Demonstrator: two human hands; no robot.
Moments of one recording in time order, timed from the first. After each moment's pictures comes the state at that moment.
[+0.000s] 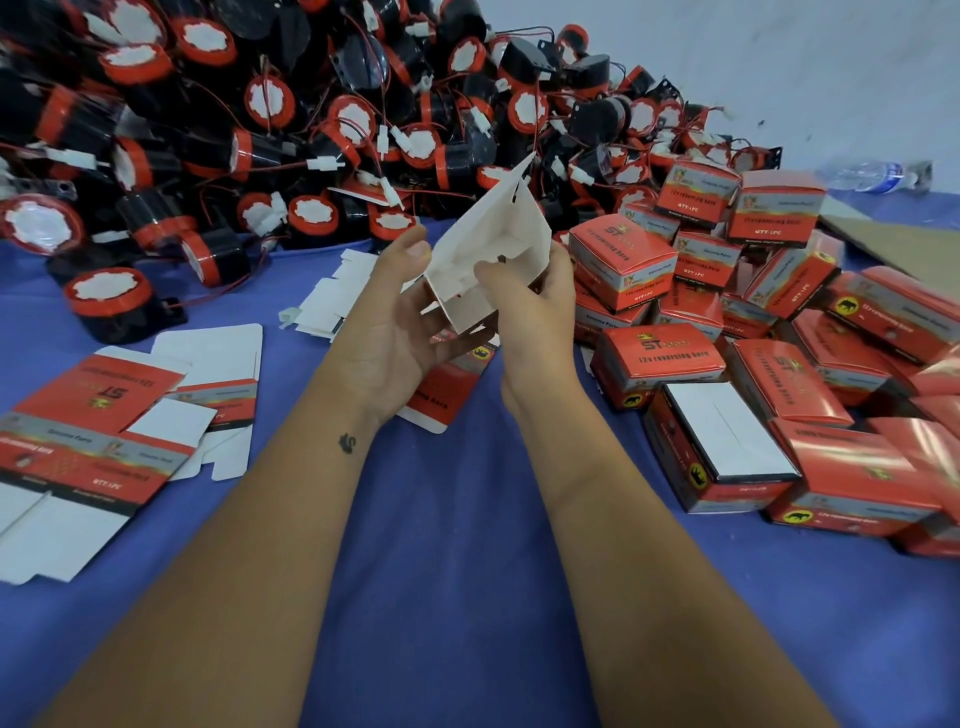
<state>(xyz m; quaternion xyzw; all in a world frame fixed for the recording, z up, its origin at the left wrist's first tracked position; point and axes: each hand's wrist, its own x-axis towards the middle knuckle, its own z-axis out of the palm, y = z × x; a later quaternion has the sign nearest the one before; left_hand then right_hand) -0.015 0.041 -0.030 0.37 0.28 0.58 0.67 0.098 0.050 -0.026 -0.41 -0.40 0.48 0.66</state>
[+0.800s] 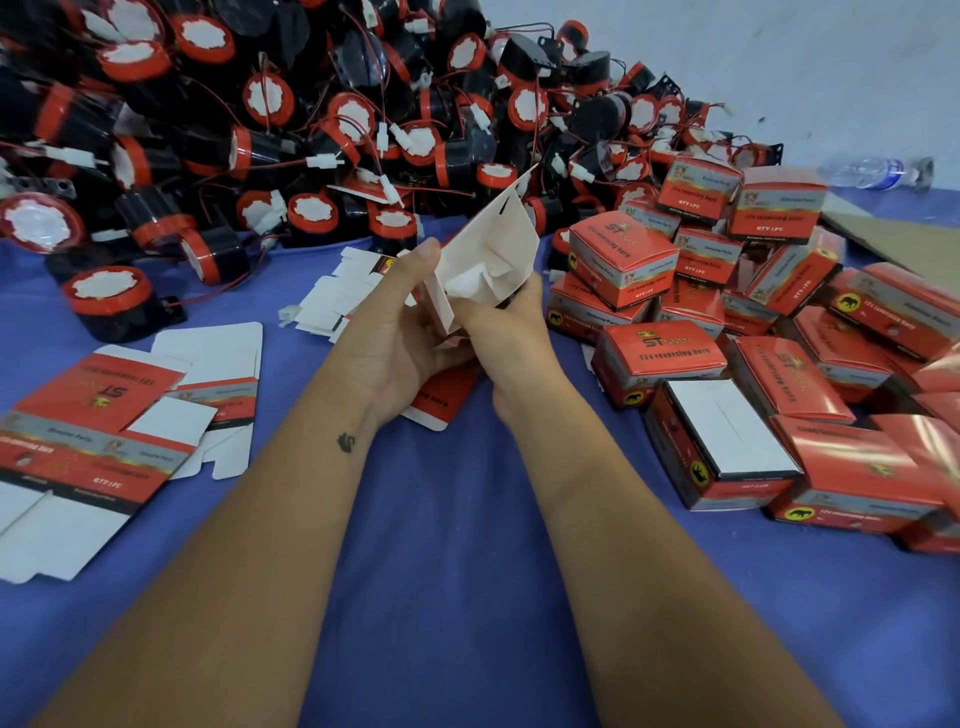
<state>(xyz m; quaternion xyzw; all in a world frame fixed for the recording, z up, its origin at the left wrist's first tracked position) -0.015 0.042 -0.034 0.37 0.29 0.56 0.69 0.089 0.052 -0.036 -0.48 -0.42 0.52 0.56</state>
